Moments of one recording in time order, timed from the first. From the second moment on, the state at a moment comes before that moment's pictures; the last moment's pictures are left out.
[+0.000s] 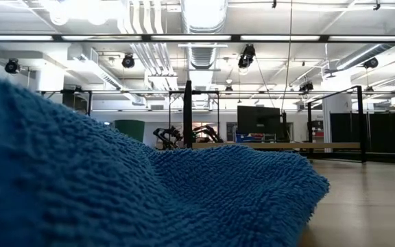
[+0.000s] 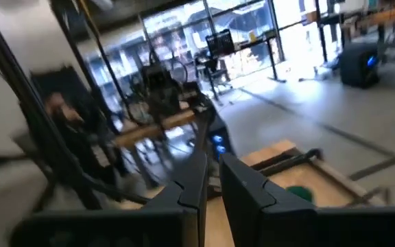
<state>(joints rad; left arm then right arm) -0.52 0.45 0.85 -0.27 -0.58 -0.03 0.09 0.94 1.24 -0.30 0.21 0.29</state>
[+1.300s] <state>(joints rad) -0.52 0.36 0.91 -0.09 -1.02 0.25 0.36 1.53 1.56 -1.40 -0.14 0.86</state>
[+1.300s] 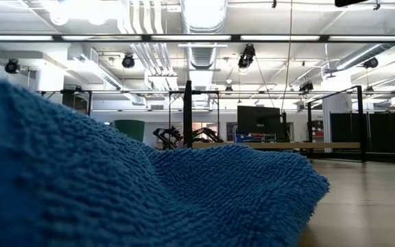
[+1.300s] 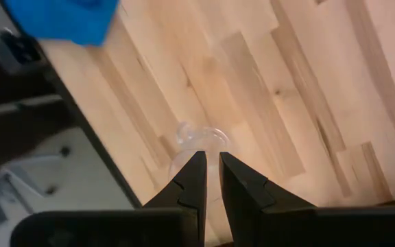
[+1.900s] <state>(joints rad) -0.52 0.27 0.91 -0.11 -0.92 0.22 0.36 1.76 1.60 -1.57 -0.46 0.80</state>
